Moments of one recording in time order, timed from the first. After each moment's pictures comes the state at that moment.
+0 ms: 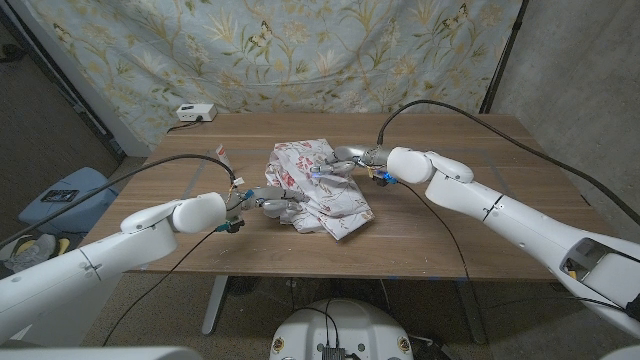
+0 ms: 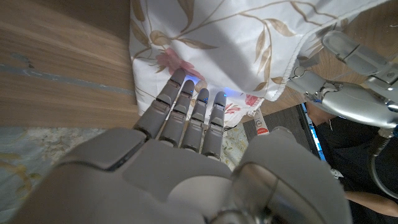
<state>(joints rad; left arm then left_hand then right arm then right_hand) 0.98 1.11 0.55 -1.94 0.17 0.09 -0.24 0.31 0.16 0.72 -0.11 0.18 0.34 -0.11 0.18 0.18 0.22 -0.06 0.20 0.19 0.15 -0.02 0.18 0.17 0.20 -0.01 0.20 0.18 -0.53 -0.67 -0.82 -1.74 -0.30 -0.08 0.36 0.49 0.08 -0.12 0.15 0.35 0.59 -0.07 0.19 0.19 0.52 -0.01 0.19 0.19 0.49 -0.01 0.20 0.21 0.56 -0.01 0.26 0.18</state>
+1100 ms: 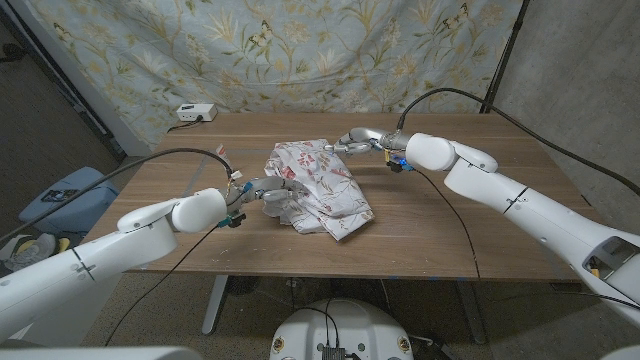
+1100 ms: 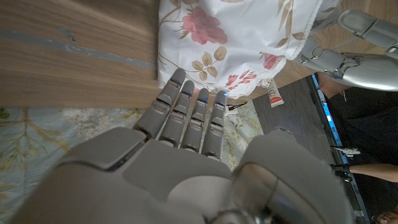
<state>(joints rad) 1.04 1.11 0.46 -2.04 0.15 0.14 -0.12 0.31 0.16 0.72 -0.11 0.18 0.34 -0.11 0.18 0.18 0.23 -0.05 0.21 0.19 0.16 -0.01 0.19 0.17 0.21 0.01 0.21 0.18 -0.55 -0.73 -0.72 -1.77 -0.20 -0.07 0.32 0.49 0.08 -0.13 0.14 0.36 0.60 -0.07 0.19 0.19 0.53 0.00 0.19 0.19 0.49 -0.01 0.20 0.20 0.56 -0.01 0.26 0.18</state>
